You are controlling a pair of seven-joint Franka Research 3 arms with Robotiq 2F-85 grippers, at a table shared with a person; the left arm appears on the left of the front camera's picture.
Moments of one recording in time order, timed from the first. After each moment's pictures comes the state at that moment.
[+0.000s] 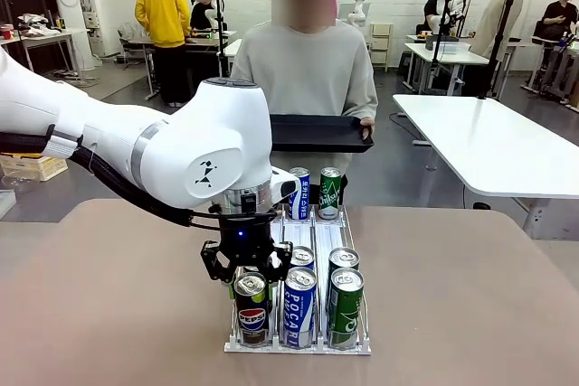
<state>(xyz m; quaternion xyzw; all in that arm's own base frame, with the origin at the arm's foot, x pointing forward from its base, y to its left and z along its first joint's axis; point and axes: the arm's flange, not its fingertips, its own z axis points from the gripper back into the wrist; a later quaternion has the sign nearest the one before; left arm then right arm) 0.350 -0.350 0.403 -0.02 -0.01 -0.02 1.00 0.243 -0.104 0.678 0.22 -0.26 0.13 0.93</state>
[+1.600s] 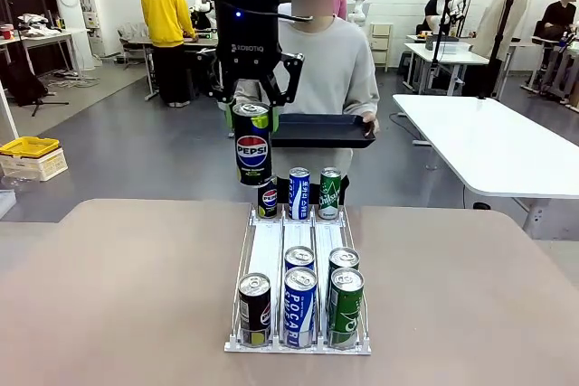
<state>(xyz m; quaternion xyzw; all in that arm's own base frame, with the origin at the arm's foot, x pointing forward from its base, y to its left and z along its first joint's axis) 0.382 -0.360 0.680 -0.01 -0.05 -0.07 1.00 0.244 -0.104 0.678 0.22 -0.26 0.13 0.93</state>
